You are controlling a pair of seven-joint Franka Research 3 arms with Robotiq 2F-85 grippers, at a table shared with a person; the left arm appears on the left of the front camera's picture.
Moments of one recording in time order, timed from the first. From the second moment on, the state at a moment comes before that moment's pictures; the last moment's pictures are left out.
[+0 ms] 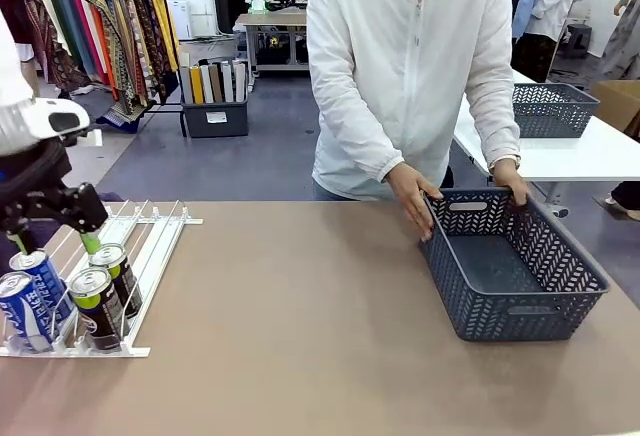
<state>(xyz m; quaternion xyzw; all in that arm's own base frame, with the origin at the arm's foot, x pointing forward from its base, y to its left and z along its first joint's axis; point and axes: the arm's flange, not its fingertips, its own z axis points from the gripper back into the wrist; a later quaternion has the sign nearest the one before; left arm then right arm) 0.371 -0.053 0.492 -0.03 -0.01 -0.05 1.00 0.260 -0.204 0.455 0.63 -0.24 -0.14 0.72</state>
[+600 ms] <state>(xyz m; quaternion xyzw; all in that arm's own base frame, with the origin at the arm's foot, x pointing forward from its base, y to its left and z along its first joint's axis) 0.368 -0.061 0.436 -0.05 0.00 -0.04 1.00 0.260 -0.204 0.455 0.63 -0.24 -0.14 0.72</state>
